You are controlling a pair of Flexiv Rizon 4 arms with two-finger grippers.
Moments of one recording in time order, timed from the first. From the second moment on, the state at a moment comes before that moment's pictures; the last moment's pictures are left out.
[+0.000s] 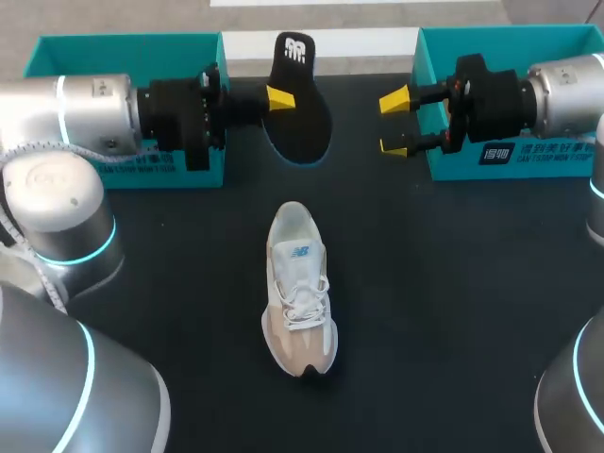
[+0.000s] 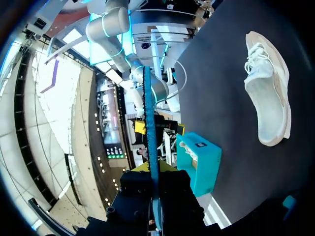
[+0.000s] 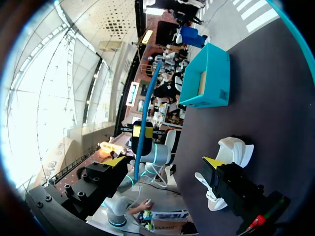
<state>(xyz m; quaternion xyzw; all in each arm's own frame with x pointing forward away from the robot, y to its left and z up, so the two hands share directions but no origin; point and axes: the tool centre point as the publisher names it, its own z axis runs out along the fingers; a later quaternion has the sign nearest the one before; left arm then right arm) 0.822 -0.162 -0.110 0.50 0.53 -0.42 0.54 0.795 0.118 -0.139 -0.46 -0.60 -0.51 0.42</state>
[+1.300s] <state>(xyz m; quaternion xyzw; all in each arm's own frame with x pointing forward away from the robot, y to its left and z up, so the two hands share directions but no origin) 0.839 -0.225 -0.147 0.54 0.46 -0.44 0.55 0.781 0.163 -0.143 -0.45 -0.60 -0.48 0.45</state>
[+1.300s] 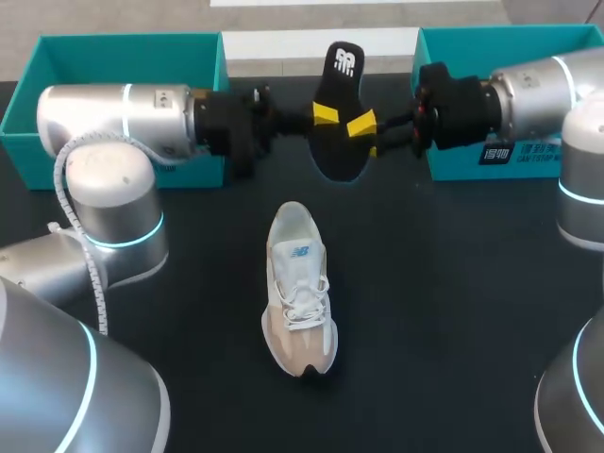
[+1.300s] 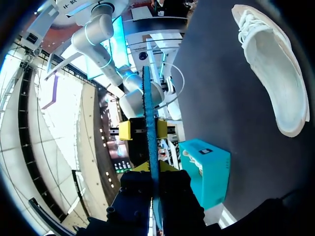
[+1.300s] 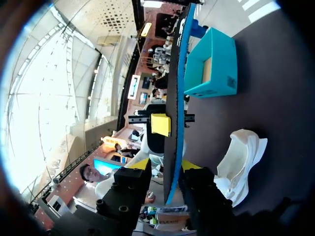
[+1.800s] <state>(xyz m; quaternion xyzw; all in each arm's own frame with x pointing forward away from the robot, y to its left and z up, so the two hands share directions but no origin) 0.833 -0.232 -0.142 0.52 0.46 -0.44 0.57 0.786 0.172 -0.144 -0.44 -0.61 -0.48 0.46</state>
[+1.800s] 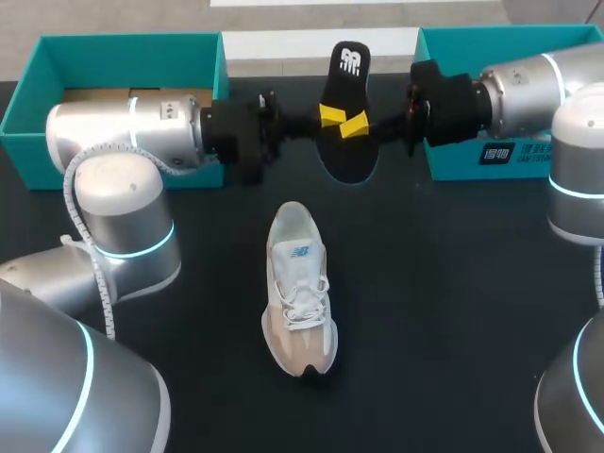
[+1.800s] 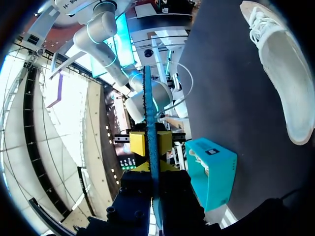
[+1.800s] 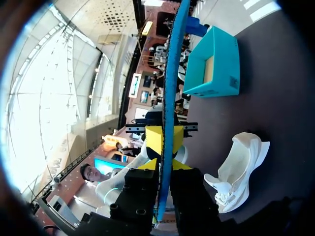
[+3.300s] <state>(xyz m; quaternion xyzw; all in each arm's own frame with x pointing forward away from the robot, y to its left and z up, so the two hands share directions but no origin) 0.809 -0.122 -0.189 0.35 0.73 -0.44 0.40 0.810 0.177 -0.137 -0.36 -0.65 -0.62 0.26</state>
